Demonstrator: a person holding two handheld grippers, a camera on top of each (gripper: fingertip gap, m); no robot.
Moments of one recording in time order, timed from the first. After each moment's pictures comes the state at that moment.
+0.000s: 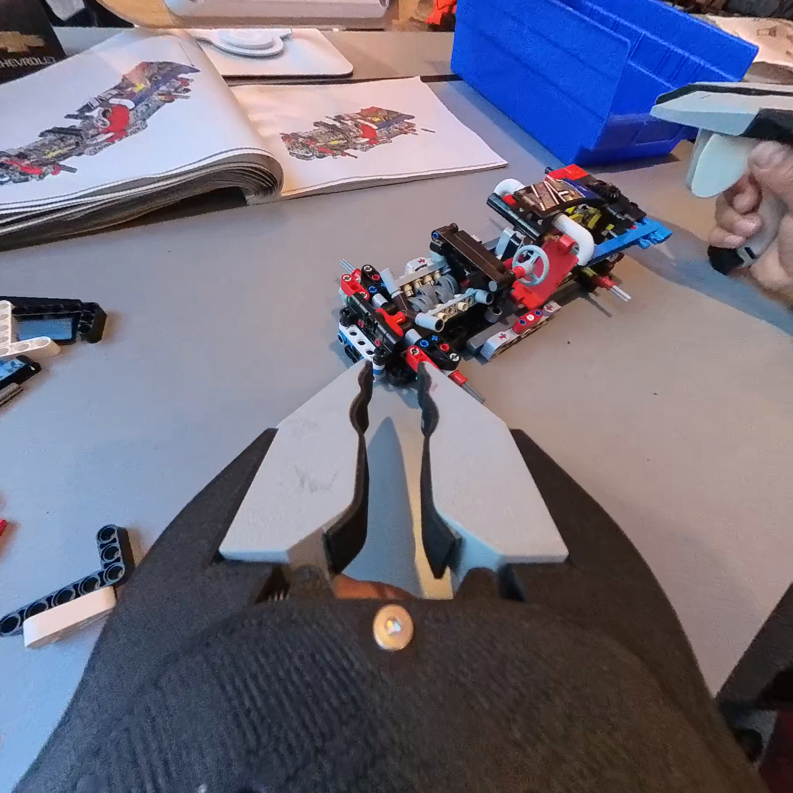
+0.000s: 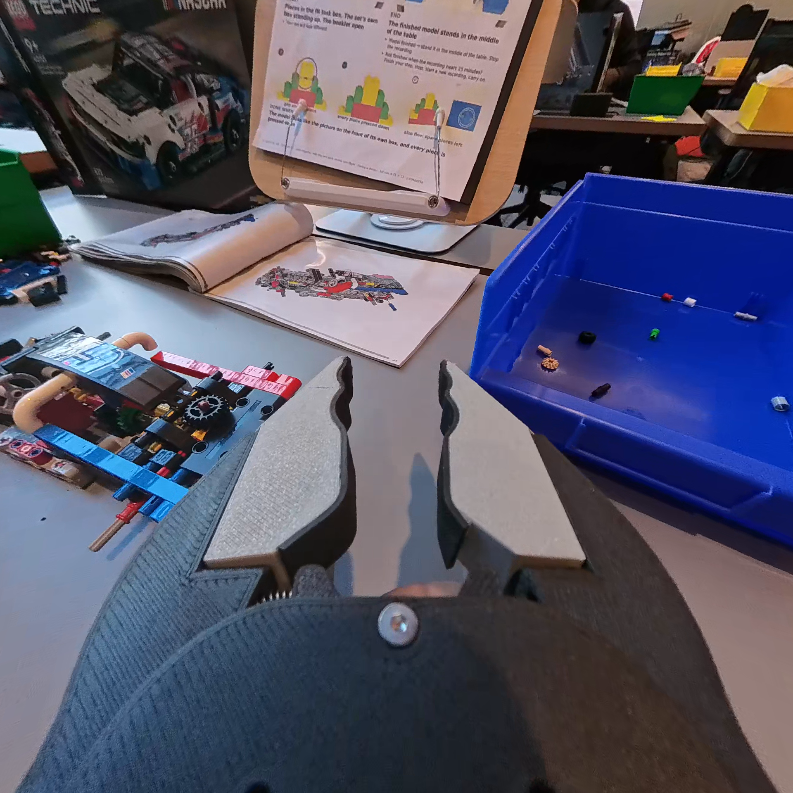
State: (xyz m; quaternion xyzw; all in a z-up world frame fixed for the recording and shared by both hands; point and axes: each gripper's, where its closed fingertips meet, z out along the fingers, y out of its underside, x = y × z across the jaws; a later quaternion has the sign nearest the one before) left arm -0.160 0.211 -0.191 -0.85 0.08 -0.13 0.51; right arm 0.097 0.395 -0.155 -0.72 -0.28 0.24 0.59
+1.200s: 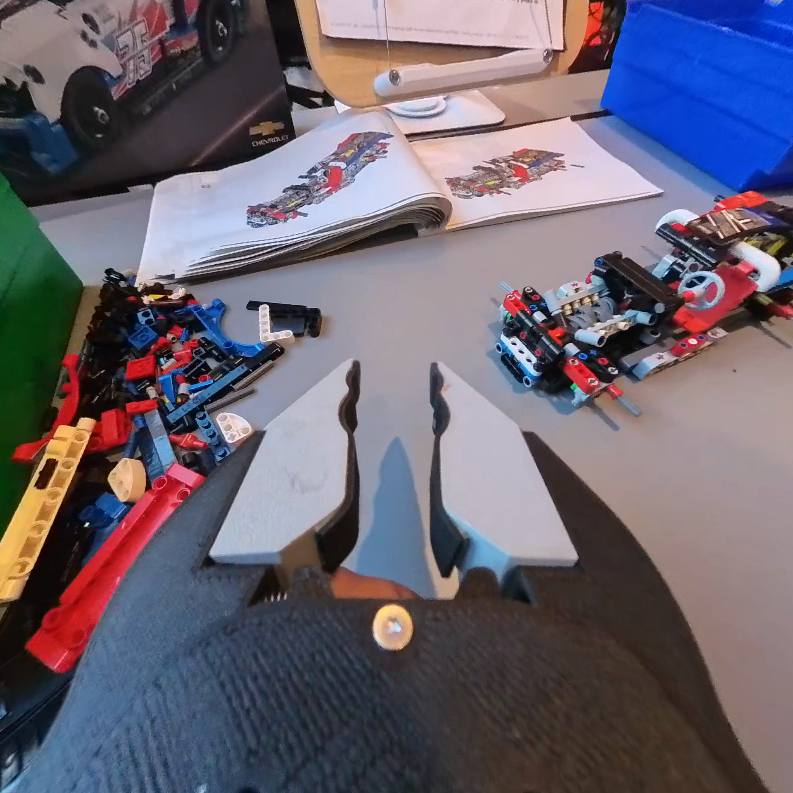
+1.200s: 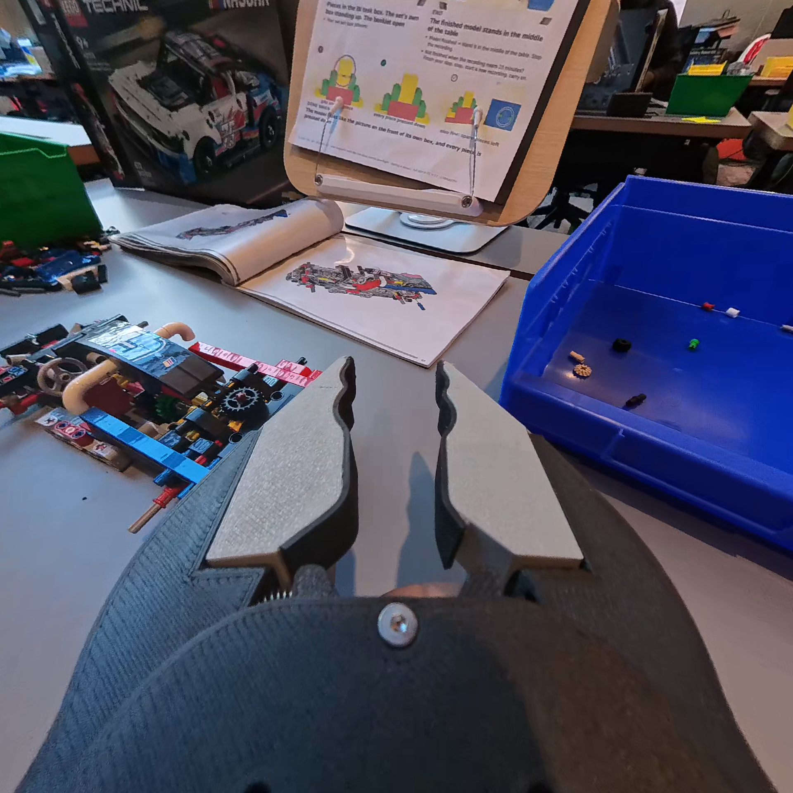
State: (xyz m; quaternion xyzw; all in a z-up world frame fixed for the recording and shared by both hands) left arm -0.251 0.201 -0.168 -0.84 0.02 0.00 0.54; right arm 0.084 0.383 -0.155 -0.71 -0.30 0.25 0.58
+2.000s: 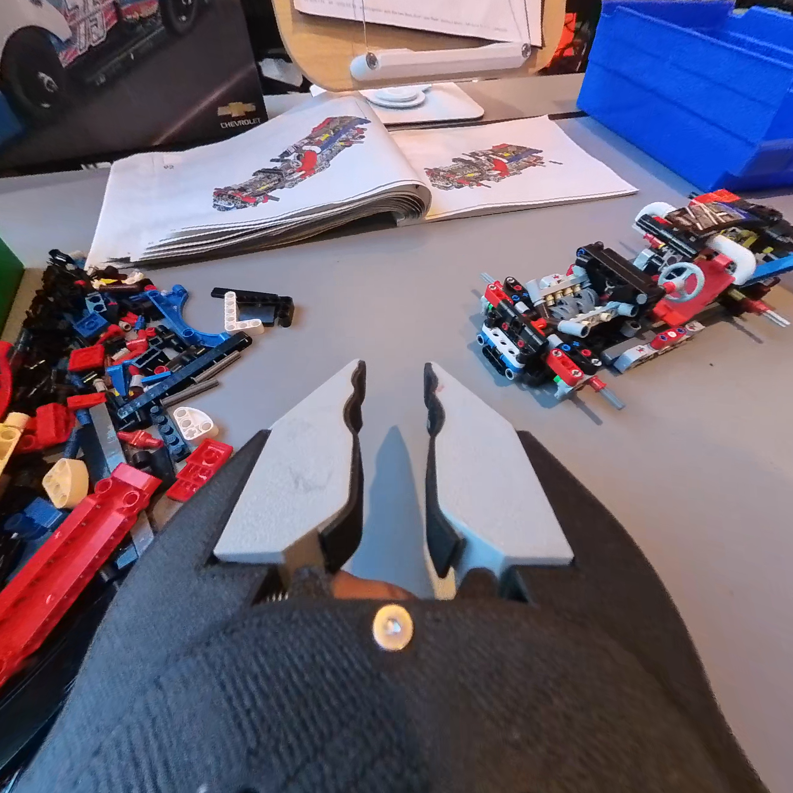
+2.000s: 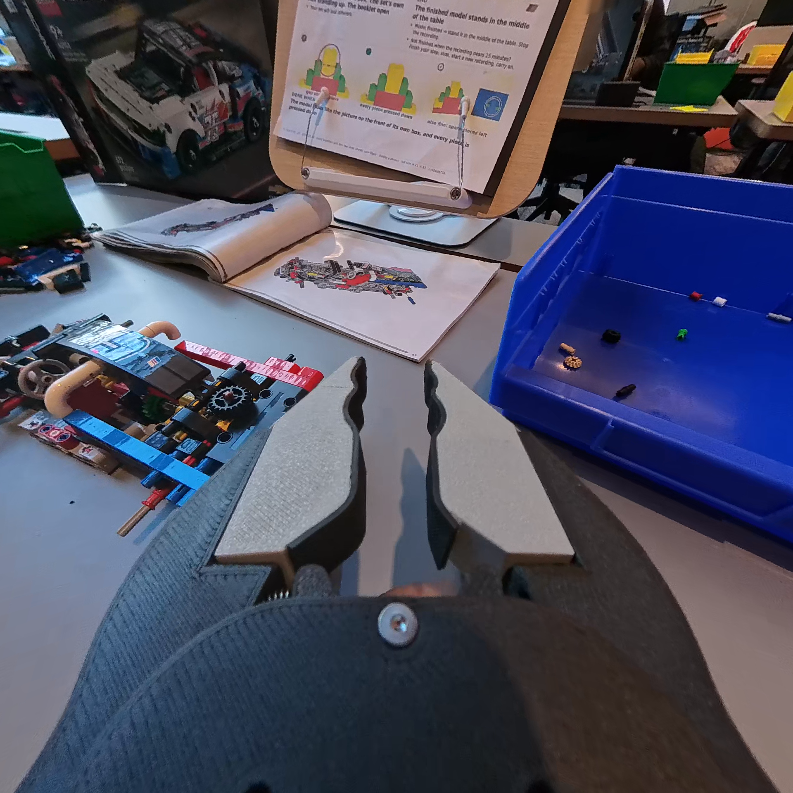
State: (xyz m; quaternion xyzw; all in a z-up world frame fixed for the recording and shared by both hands) left arm -0.240 0.204 -0.181 -0.84 0.02 -0.03 0.54; right arm 0.089 0.386 -0.157 -0.72 -0.30 0.24 0.57
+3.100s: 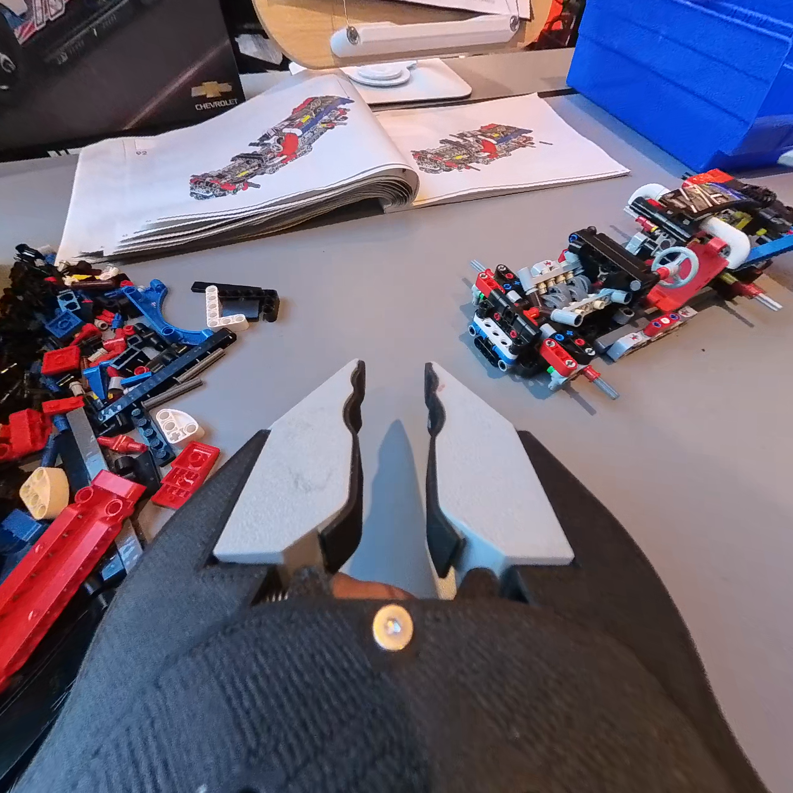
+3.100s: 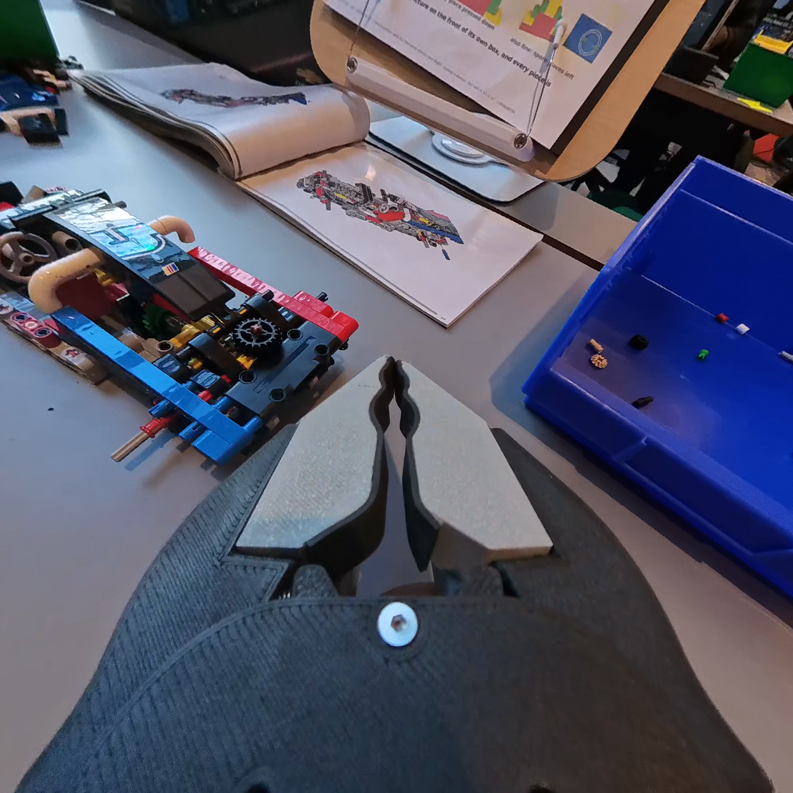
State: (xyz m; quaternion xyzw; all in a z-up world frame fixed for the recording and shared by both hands) left arm -0.234 0.205 -0.187 -0.85 0.03 -0.04 0.53; right arm 0.074 0.370 -0.181 -0.72 -0.40 0.17 0.53
